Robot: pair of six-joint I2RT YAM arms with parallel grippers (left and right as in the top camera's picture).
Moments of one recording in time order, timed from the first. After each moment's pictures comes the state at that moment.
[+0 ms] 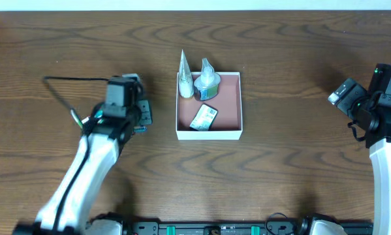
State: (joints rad) left arm -0.17 1.28 0.84 -0.44 0.04 -0.24; right arm -0.23 1.24 1.16 -0.87 0.16 0.49
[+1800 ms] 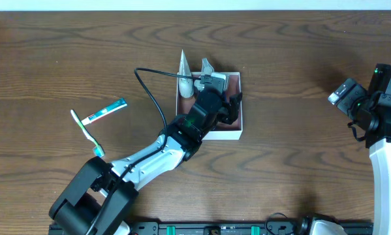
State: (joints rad) left arm -0.72 1.66 0.84 0.40 -0.06 -0.48; right arm -0.23 1.24 1.16 -0.87 0.16 0.49
